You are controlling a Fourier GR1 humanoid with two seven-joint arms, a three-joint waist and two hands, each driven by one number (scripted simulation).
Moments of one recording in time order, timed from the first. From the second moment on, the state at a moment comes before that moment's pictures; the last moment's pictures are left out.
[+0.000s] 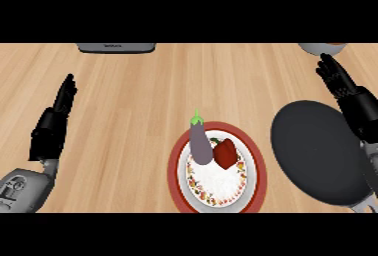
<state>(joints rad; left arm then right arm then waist) -0.24 0.51 -0.24 -1.37 0.15 0.37 -0.10 -0.32 -0.52 0.04 -1.36 -0.16 0.12 -0.20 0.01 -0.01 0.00</state>
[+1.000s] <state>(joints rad) -0.11 0.26 -0.36 -1.51 0.24 0.26 -0.17 -0.50 -0.53 0.17 -1.19 -0.06 0.53 -0.47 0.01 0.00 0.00</state>
